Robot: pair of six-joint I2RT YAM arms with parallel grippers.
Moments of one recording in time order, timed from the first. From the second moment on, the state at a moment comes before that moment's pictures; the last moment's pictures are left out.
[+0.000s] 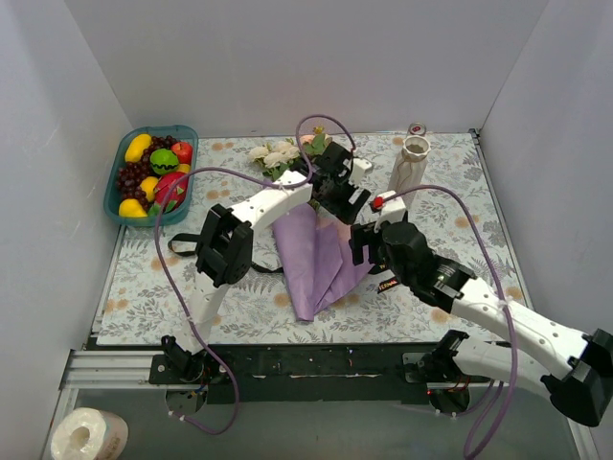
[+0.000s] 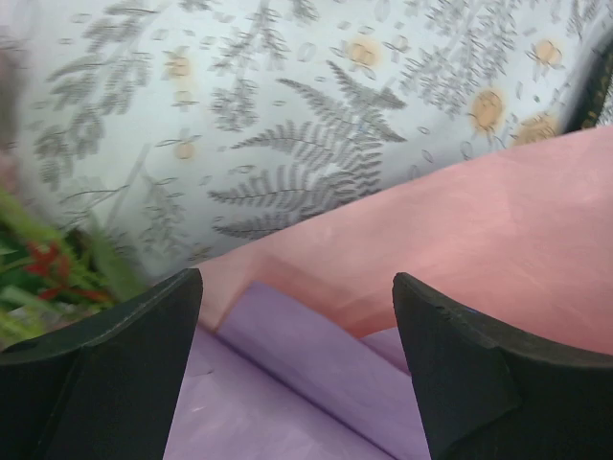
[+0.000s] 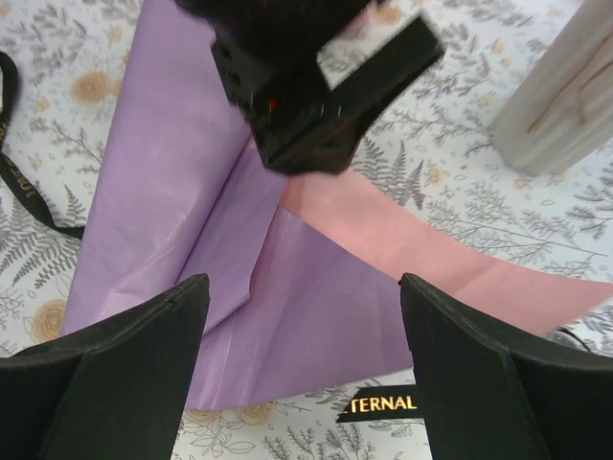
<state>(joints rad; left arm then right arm) -0.73 2.25 2.02 -0.74 0.19 0.05 0.87 0.89 0.72 -0.24 0.42 0.23</state>
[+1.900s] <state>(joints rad) -0.22 1.71 1.65 -0.74 0.29 0.04 0.60 1.66 0.72 0.35 -0.21 0.47</state>
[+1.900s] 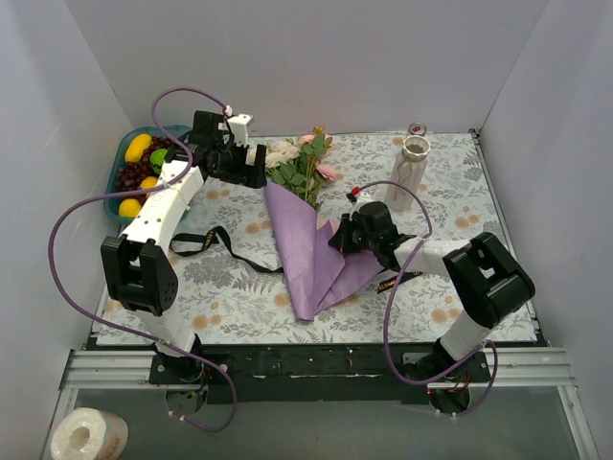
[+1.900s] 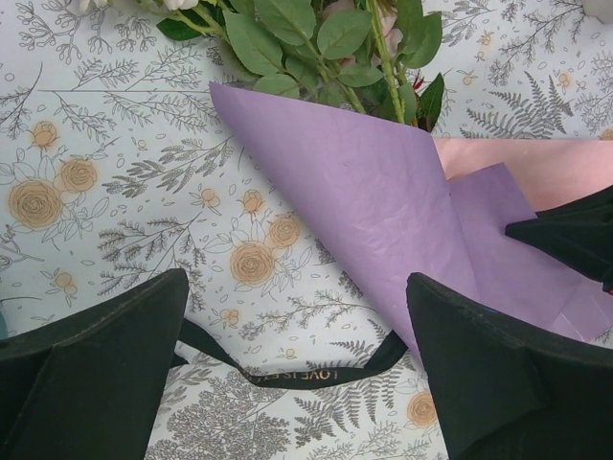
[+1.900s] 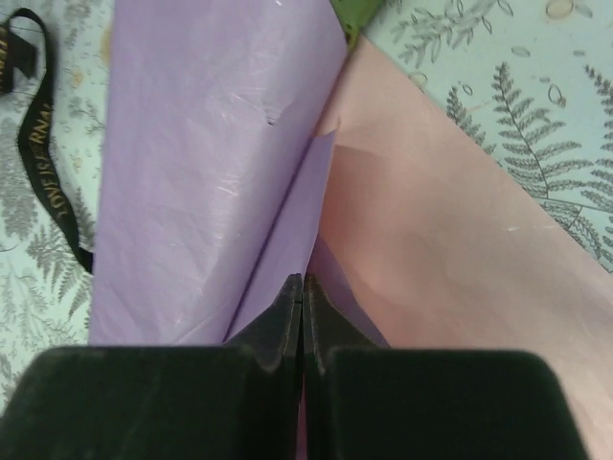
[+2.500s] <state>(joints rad) -0.21 1.70 1.72 -0.75 0.29 0.01 0.79 1.27 0.80 0.24 -0.17 0.33</state>
